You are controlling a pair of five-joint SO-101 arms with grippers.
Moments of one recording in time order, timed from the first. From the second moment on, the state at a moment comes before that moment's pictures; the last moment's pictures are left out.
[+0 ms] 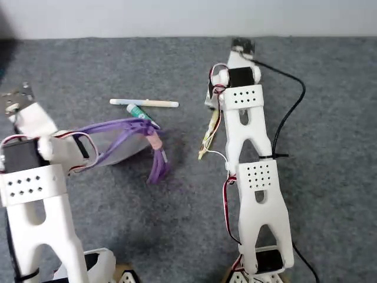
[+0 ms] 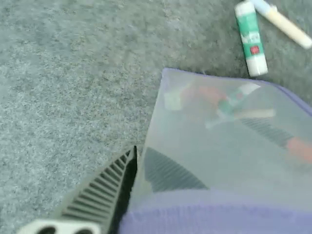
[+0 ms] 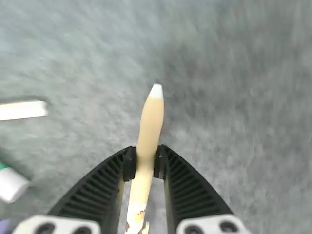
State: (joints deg) left arm -14.6 -27.6 17.3 98.8 23.8; right arm -11.3 67.5 -90.9 100.5 -19.9
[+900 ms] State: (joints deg) left arm -8.6 -26.9 15.0 99.4 26.9; right arm -35.5 -4.4 -58.5 100.2 -8.9
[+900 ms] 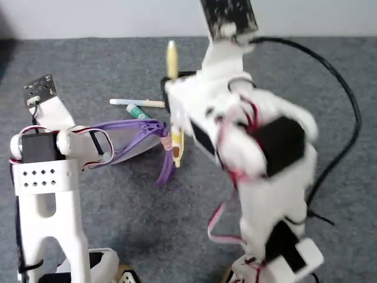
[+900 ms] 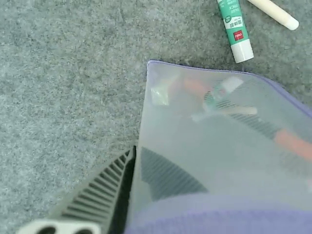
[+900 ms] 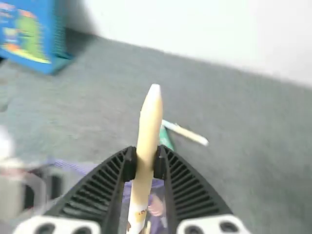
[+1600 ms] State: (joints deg) left arm -8.0 -26.1 11.6 99.4 26.9; right arm -49.2 -4.8 -53.4 72.1 3.9
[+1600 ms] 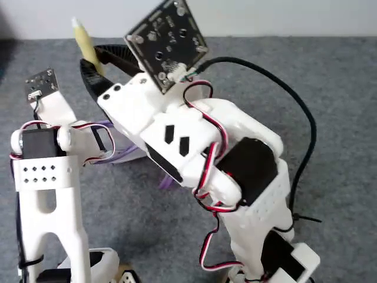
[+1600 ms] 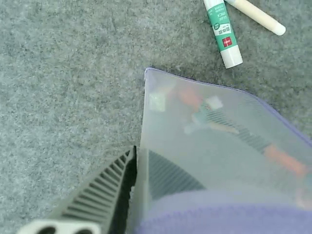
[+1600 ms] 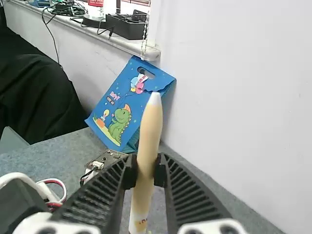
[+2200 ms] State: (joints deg) left arm -8.0 -26.1 11.6 99.4 26.9; right arm -50.5 -10.5 -53.0 87.1 3.0
